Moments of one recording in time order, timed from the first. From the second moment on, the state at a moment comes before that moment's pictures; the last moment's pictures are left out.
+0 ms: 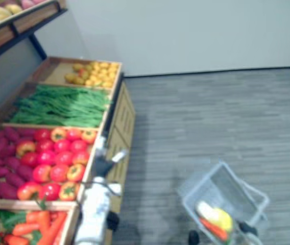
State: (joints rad) left arm 0.12 0.19 0.06 -0.05 -0.06 -0.25 0.17; right arm 0.08 -0.05 -0.55 0.88 0.28 -0.05 -0.19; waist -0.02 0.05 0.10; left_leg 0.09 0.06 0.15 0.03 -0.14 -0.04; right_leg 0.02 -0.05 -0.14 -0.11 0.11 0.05
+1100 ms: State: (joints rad) left arm 0.08 0.14 0.13 1.12 0.54 -0.01 0.13; right arm 0.06 -0.08 -0.58 1.08 0.16 -0.02 -0.19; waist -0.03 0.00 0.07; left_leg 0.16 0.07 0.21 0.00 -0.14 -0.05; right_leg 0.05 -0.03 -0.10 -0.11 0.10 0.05
